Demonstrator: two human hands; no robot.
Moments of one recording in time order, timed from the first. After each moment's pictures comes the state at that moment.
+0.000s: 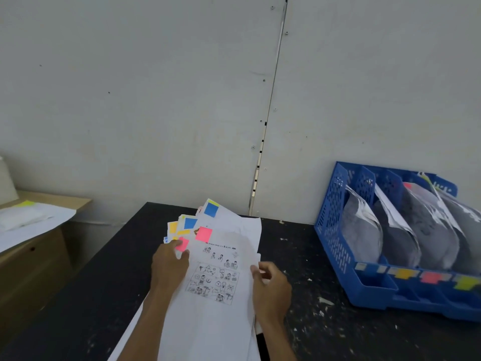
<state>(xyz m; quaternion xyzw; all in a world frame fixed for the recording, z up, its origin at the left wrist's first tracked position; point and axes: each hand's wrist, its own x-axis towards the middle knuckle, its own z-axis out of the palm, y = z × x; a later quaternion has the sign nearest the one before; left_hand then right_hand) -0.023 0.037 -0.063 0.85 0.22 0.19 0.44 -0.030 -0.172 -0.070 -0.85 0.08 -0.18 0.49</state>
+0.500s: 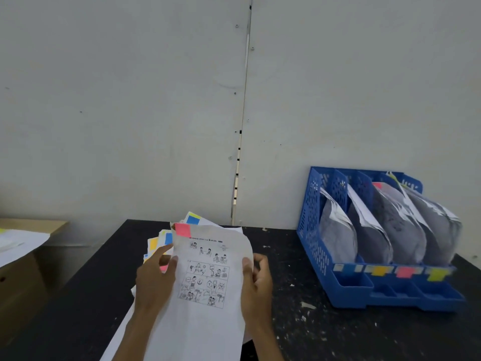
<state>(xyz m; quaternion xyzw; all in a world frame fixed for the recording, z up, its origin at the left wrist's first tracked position) -0.031 0.013 -0.050 0.81 0.16 0.28 0.48 -0.039 -0.182 -0.039 -0.65 -0.05 -0.15 0.74</state>
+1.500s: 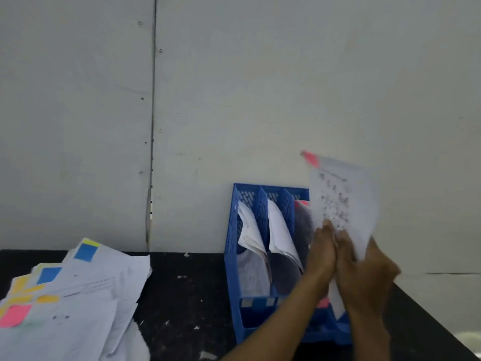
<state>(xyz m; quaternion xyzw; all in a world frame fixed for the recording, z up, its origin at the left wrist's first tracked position) 0.072 -0.478 0.075 0.60 -0.14 -0.10 0.78 0.011 -0.517 0.084 -0.76 0.03 -0.56 0.33</state>
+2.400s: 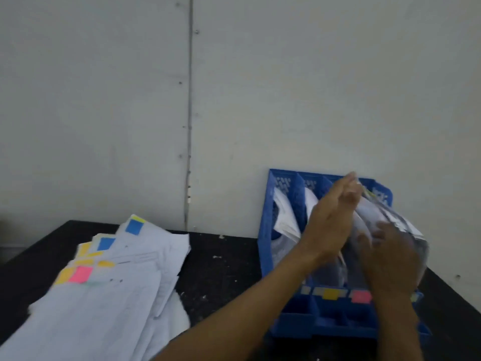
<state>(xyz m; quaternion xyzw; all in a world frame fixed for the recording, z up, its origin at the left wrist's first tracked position) 0.058 -0.404 0.116 0.66 -0.31 0.08 0.68 0.066 -0.537 0.061 -0.88 0.15 -0.42 0.19</state>
